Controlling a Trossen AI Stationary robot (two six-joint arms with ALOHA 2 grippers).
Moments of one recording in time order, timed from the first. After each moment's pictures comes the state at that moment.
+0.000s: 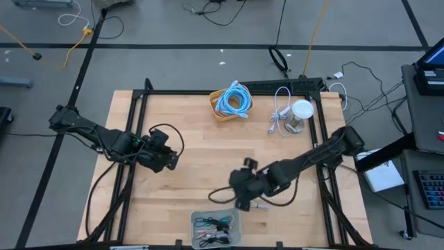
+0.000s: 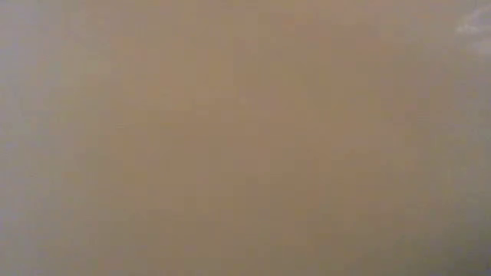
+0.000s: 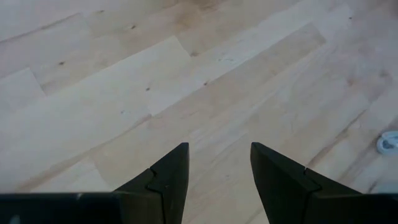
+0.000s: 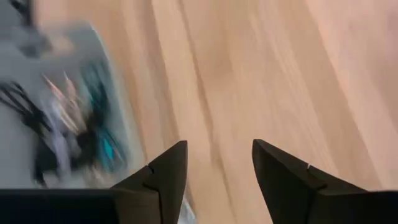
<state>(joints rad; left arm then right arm) -0.39 1.10 0.97 -1.04 -0.50 -1.31 0.45 1.80 1.57 -0.82 0.31 0.61</state>
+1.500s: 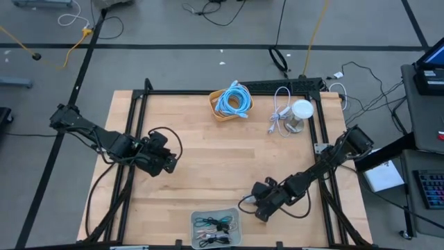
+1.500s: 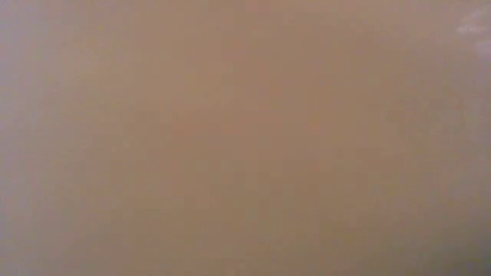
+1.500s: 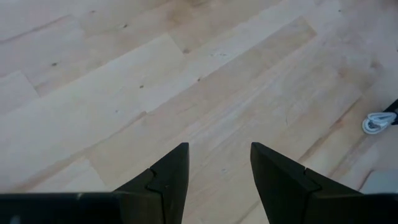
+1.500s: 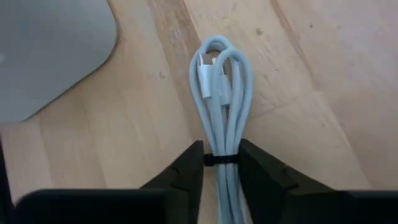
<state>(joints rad) -0.45 1.10 0.97 -1.04 -0.51 -1.32 0.62 1.75 0.85 -0.17 0.15 1.03</state>
